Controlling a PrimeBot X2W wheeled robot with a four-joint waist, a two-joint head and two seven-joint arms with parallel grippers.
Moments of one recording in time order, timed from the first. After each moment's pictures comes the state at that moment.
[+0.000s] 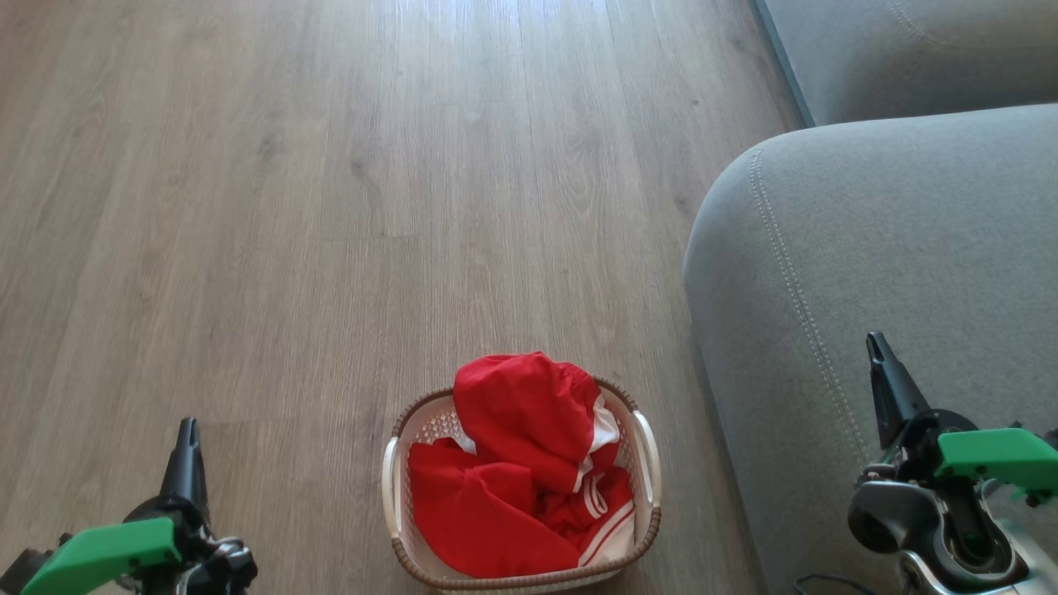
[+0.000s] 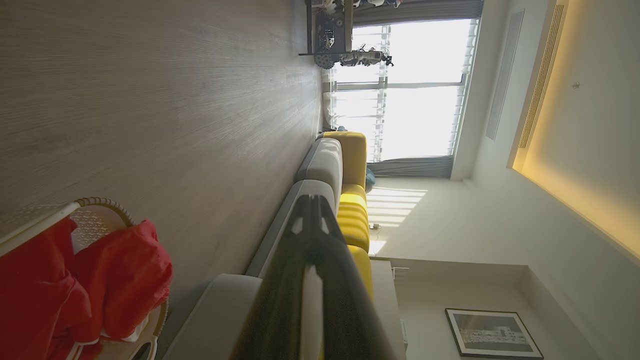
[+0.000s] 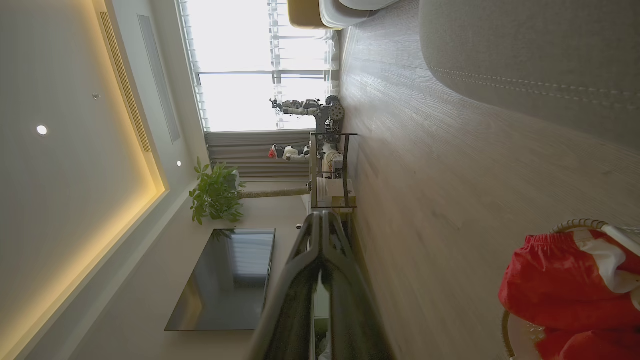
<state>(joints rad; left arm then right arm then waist) -0.06 0.04 0.08 0.18 -1.61 -0.04 0.11 -0.09 -0.36 0.30 0.19 1.98 0.13 -0.23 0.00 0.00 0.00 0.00</state>
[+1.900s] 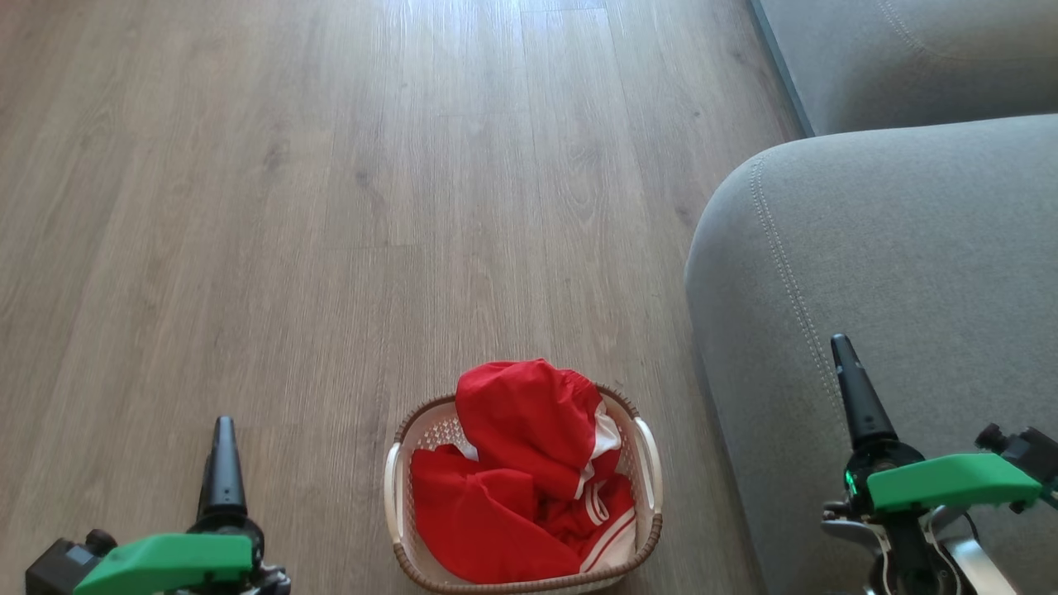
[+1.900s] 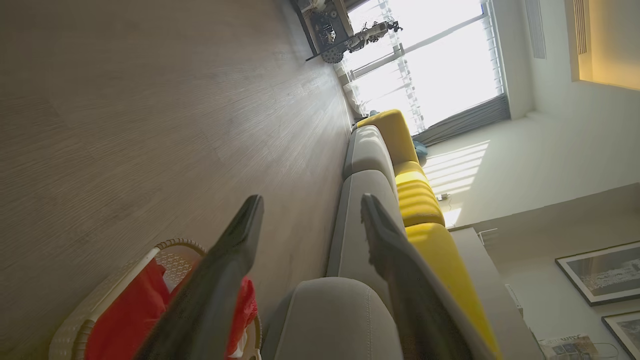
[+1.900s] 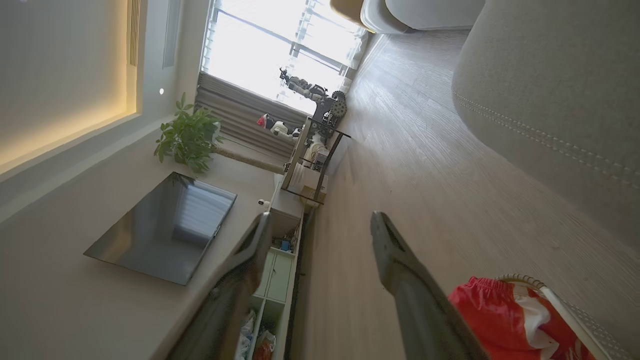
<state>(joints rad) 0.00 0.03 -0.01 0.15 -1.22 0.01 -0.01 -0.03 -0.24 0.24 0.19 1.47 0.13 -0.23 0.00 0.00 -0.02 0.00</state>
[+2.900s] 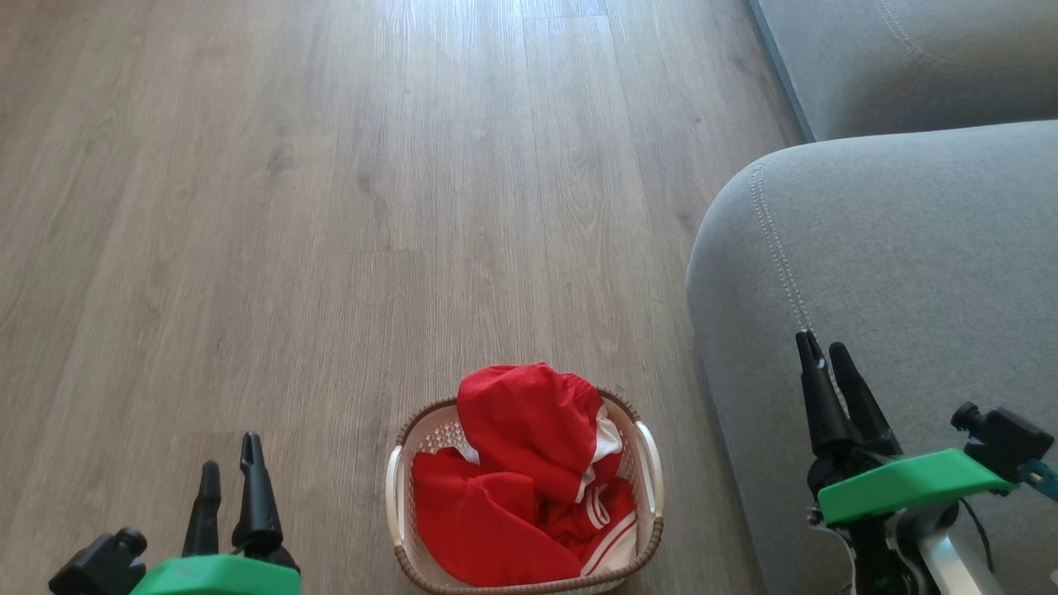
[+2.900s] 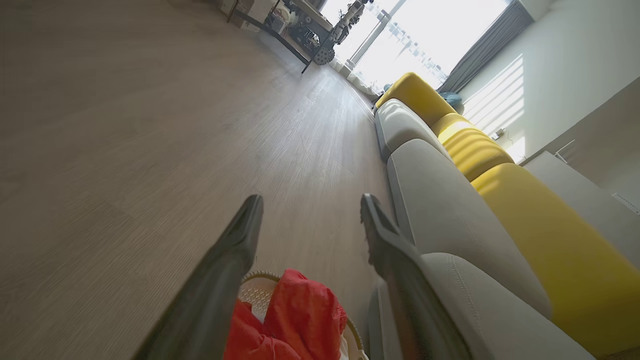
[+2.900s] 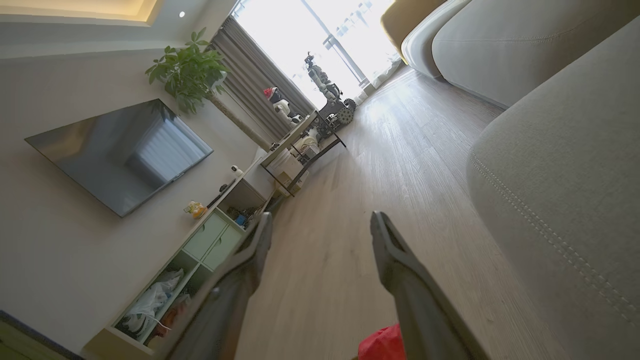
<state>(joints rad) 0.04 0.03 -0.05 0.15 -0.75 0.02 -0.10 -0.03 -0.17 0.19 0.17 0.95 0.13 -0.24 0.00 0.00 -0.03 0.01</state>
